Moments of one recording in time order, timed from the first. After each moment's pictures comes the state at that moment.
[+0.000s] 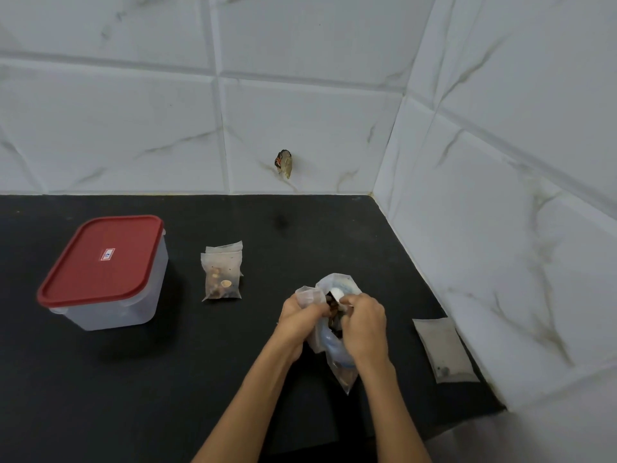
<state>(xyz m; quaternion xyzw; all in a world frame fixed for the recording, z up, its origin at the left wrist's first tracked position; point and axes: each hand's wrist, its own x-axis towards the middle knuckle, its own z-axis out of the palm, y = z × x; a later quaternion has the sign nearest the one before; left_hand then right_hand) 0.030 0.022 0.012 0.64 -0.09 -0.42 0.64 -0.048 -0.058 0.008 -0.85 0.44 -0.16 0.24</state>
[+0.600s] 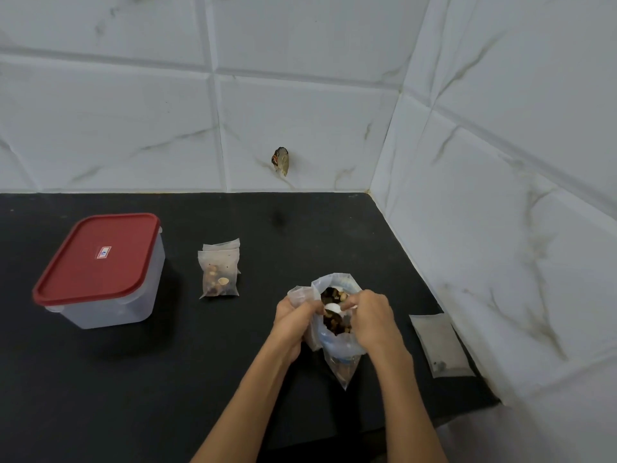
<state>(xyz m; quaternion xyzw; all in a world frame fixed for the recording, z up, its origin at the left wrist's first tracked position) 0.033 0.019 -0.006 0.62 -0.03 -0.43 0.65 -0.057 -0.073 0.021 -0.87 0.42 -0.02 0.24</state>
